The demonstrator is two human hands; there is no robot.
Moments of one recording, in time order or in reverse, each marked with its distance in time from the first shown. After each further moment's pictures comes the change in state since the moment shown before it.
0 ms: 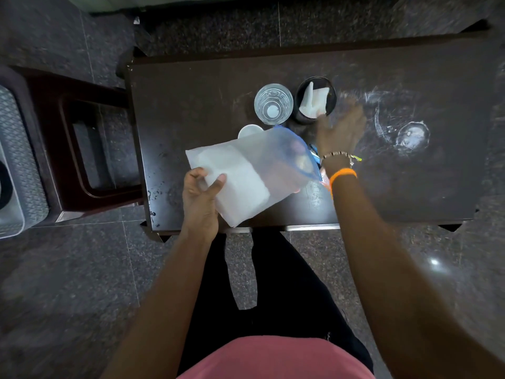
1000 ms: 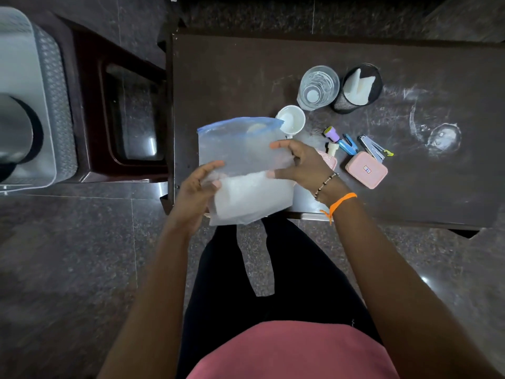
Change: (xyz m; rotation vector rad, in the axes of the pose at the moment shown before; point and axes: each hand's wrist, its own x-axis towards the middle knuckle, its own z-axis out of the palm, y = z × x) left_hand 0.008 0.002 -0.129 0.352 -0.261 0.014; right_hand -0.127 -0.017 0.030 0.348 -0.942 -0.093
